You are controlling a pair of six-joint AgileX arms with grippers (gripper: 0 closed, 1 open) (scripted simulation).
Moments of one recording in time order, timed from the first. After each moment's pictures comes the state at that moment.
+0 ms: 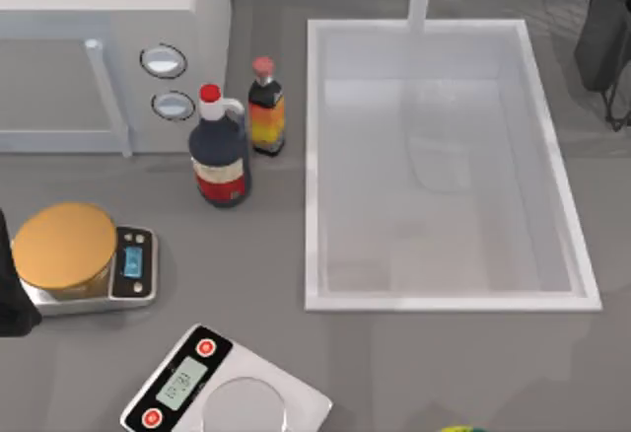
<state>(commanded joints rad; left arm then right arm) 0.00 0.00 0.00 0.00 0.00 0.00 -0.36 1.70 0.72 -0.59 0.00 -0.35</state>
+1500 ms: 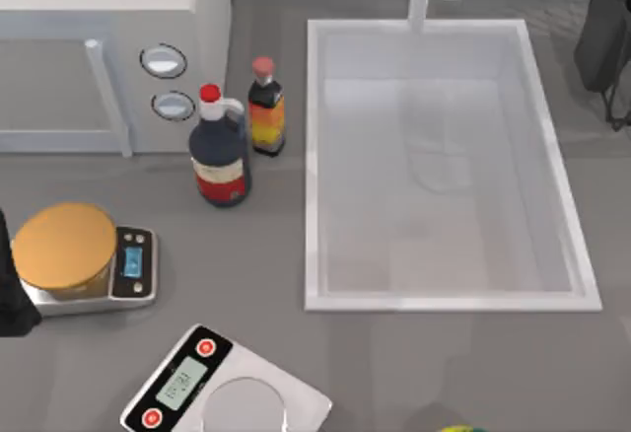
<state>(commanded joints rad) 0.00 0.00 0.00 0.00 0.00 0.00 -0.33 1.47 1.06 -1.04 -0.01 -0.32</state>
